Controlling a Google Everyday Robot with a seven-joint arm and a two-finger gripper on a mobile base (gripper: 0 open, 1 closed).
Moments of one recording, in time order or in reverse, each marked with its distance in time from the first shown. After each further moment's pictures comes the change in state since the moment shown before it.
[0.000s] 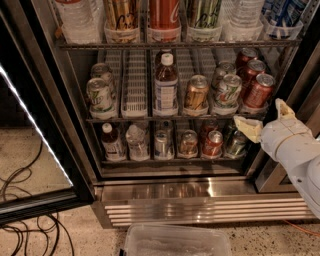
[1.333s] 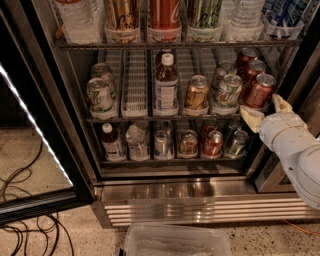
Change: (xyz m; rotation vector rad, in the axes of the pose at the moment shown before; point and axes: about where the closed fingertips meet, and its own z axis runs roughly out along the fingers) arm 0.010 -0.022 0.038 0.058 -0.045 0.025
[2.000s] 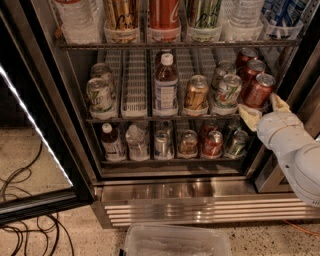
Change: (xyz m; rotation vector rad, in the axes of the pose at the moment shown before) arm 0.003 0.000 0.010 0.003 -0.012 0.020
